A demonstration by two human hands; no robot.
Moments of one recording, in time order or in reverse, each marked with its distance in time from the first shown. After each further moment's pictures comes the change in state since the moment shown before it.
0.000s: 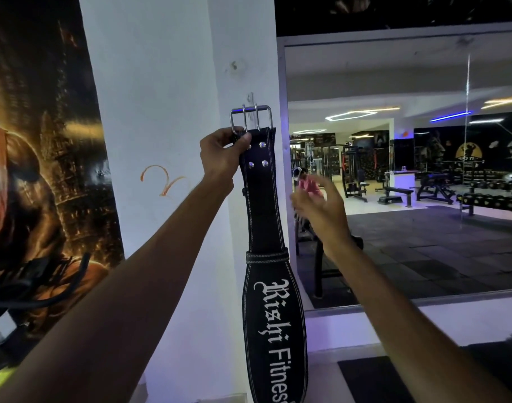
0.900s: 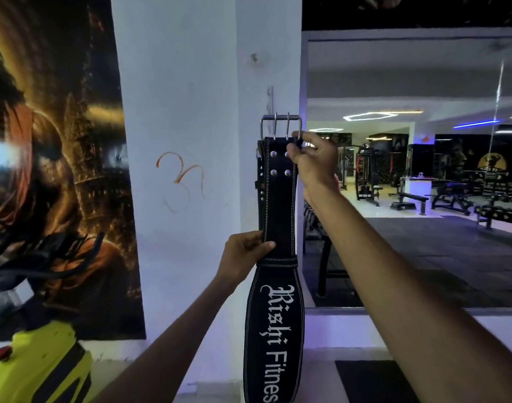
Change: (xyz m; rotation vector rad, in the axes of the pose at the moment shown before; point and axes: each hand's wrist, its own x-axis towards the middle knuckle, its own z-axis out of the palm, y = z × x) left_hand -0.160 -0.105 -0.061 0.183 -0.326 -0.222; right_hand 0.060 -0.039 0.064 0.017 0.160 -0.042
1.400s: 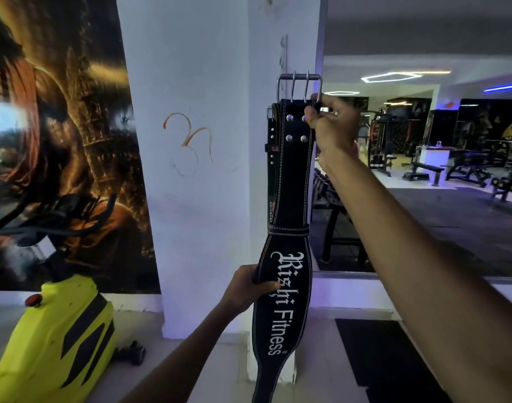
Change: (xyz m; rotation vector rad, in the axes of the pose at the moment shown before) left_hand -0.093 -0.096 0.002 0.018 -0.160 -0.278; right_hand -0.016 0.000 -0.006 -0.024 0.037 0.026
